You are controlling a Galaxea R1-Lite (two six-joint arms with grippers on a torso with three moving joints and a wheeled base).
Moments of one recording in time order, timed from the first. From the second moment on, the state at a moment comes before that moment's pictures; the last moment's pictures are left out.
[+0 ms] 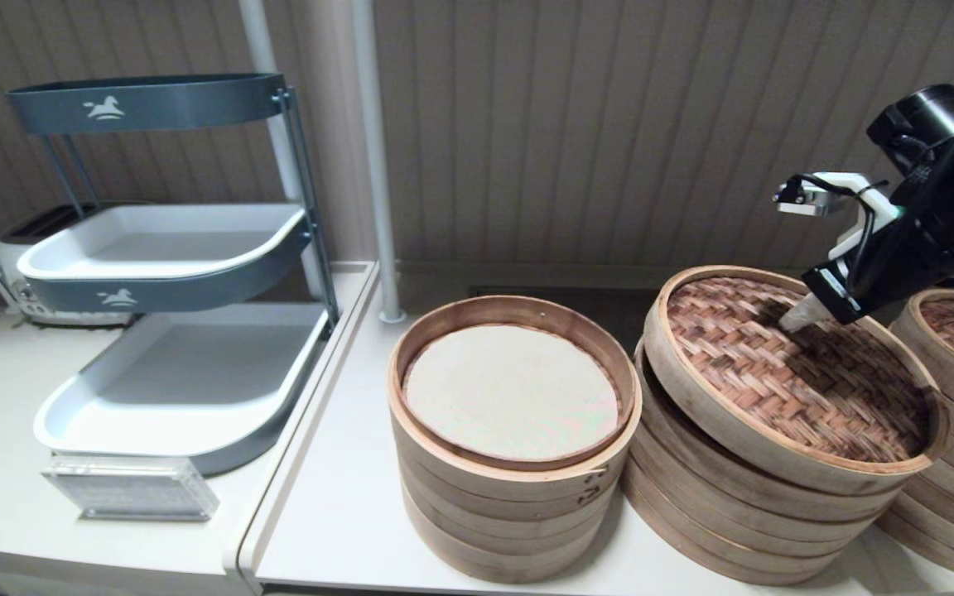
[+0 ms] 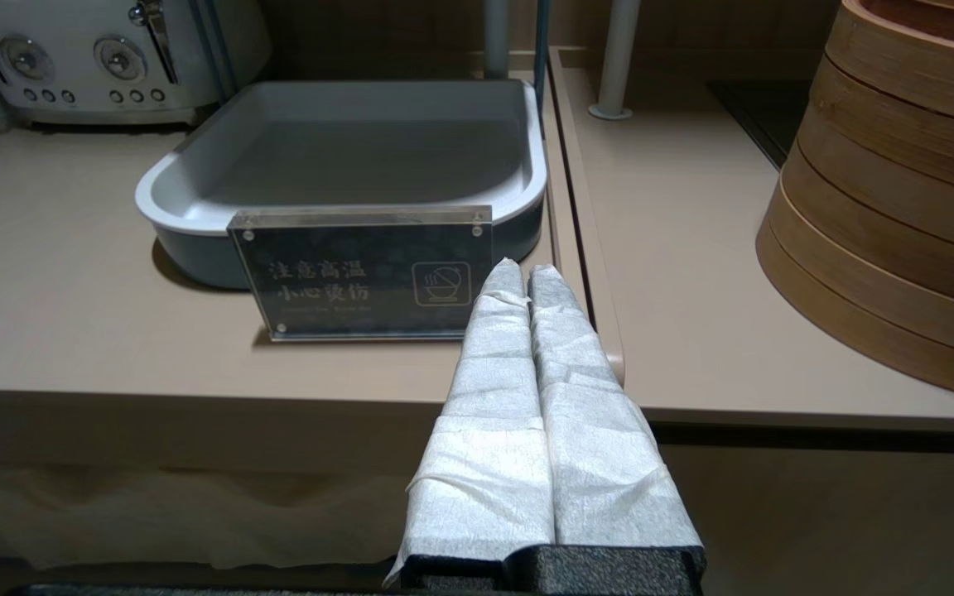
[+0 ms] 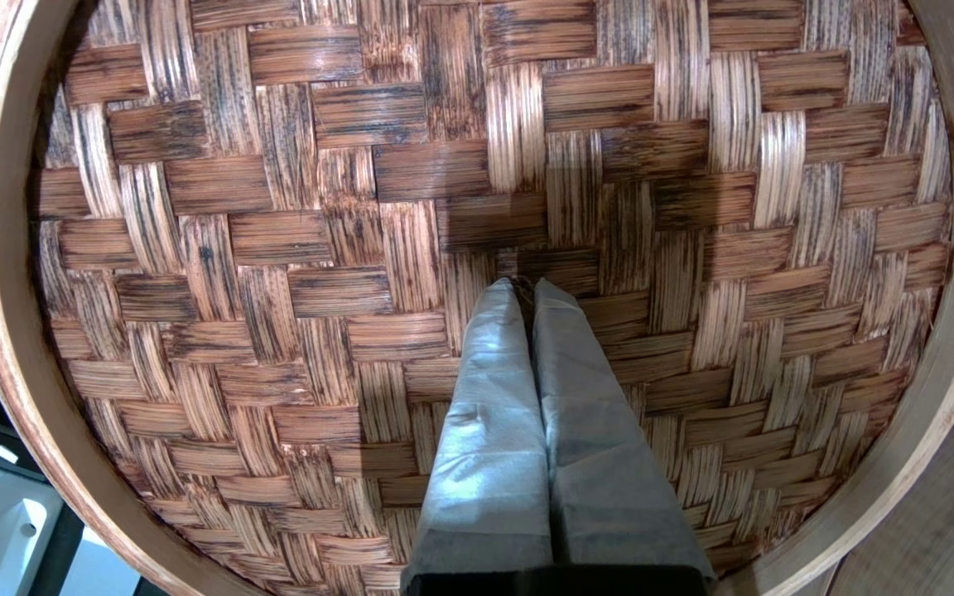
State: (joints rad) left arm 0.00 0.00 0.00 -0.05 -0.02 0.02; right arm -0.01 1.85 -1.93 1.08 0.18 -0.39
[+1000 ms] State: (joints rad) left arm 0.00 0.00 0.00 -0.05 -0.02 0.02; right arm -0.02 1.91 -1.93 1.06 0.18 -0.39
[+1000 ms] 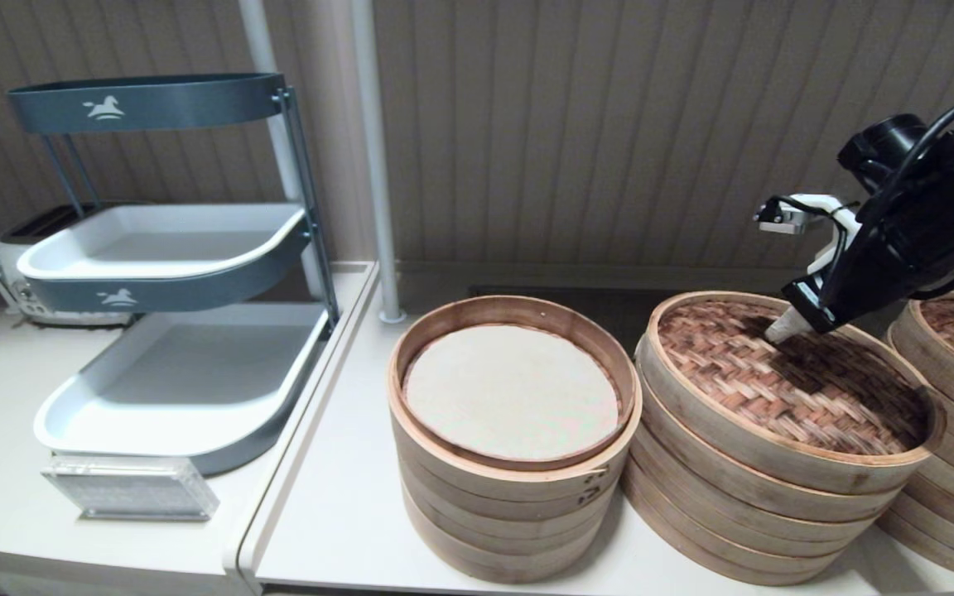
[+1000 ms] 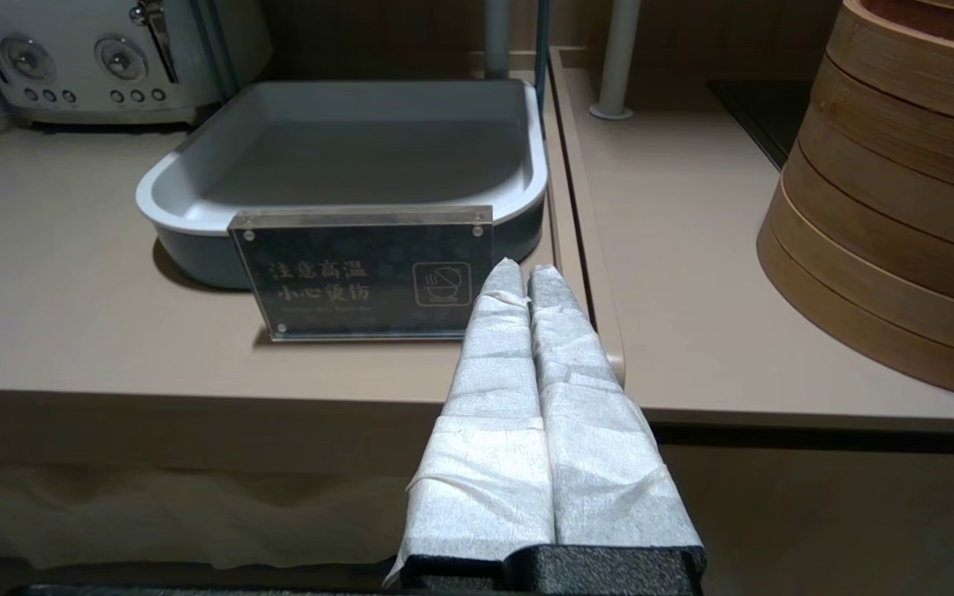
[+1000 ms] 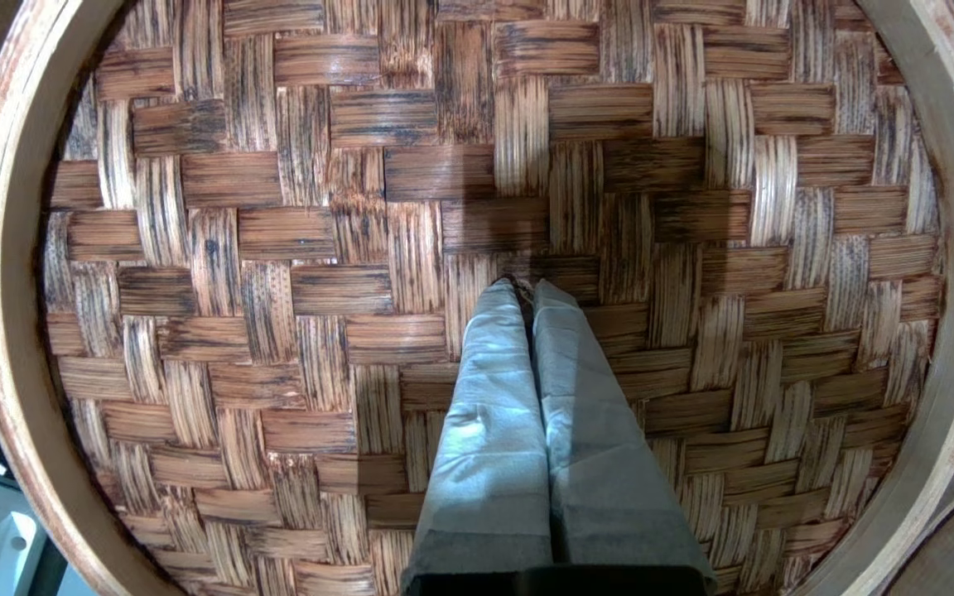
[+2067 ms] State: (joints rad) left arm 0.00 0.00 0.00 -0.05 -0.02 0.02; right arm -0.02 1.90 -1.92 1.05 0.18 -0.38
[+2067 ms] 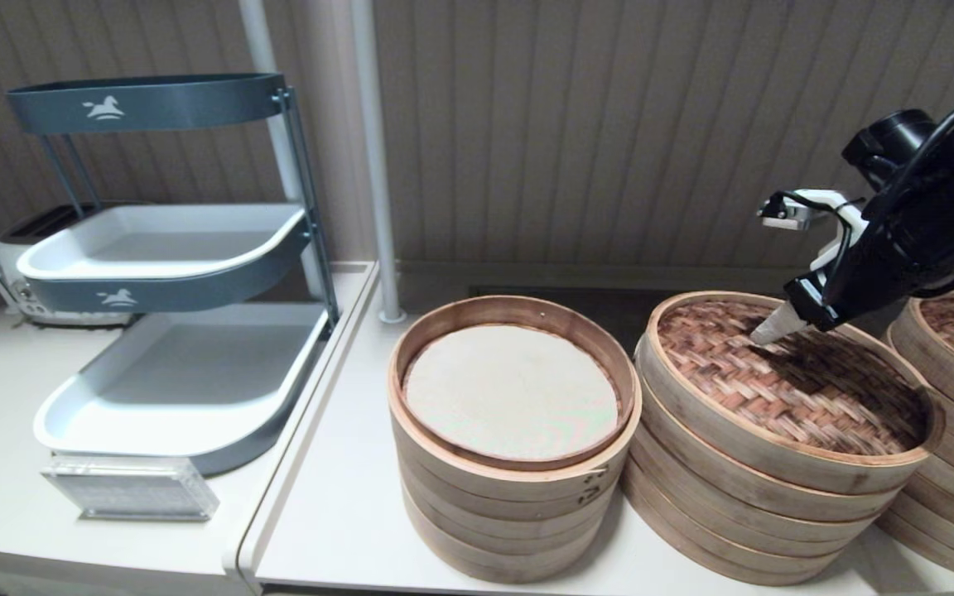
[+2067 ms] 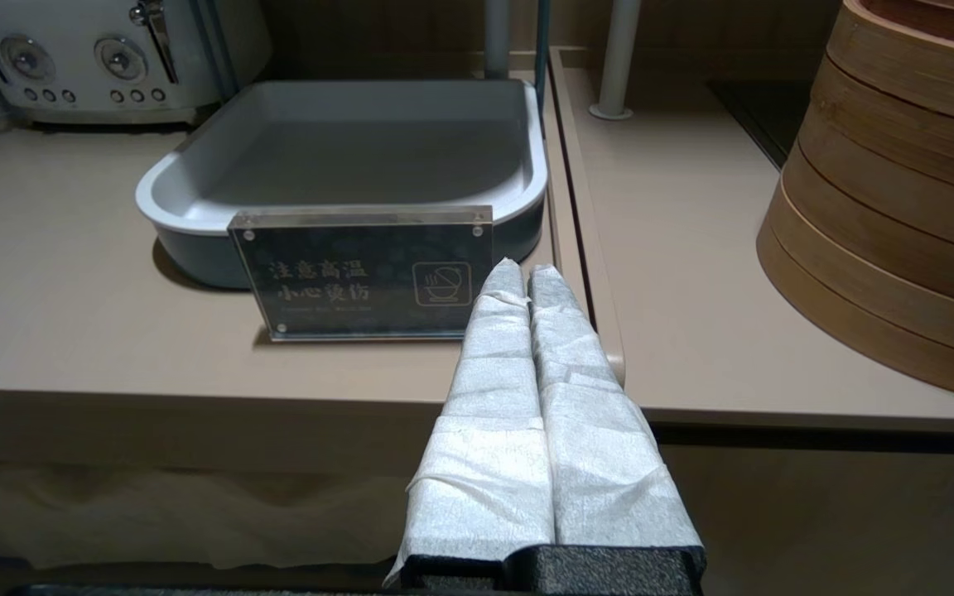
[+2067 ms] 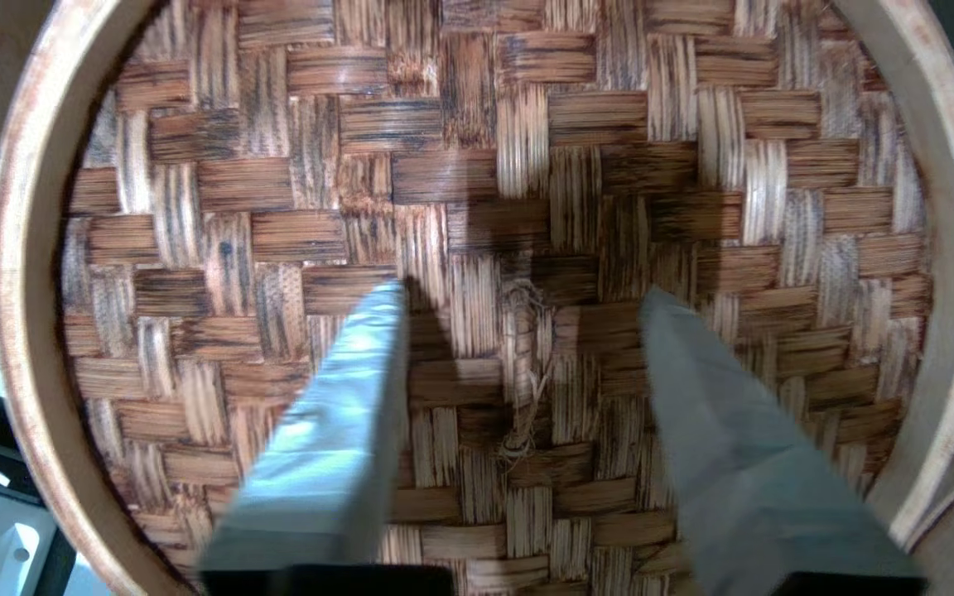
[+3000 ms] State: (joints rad) left arm 0.00 0.00 0.00 -0.05 -0.02 0.02; right arm -0.03 1.63 -1.87 1.06 0.23 -0.35
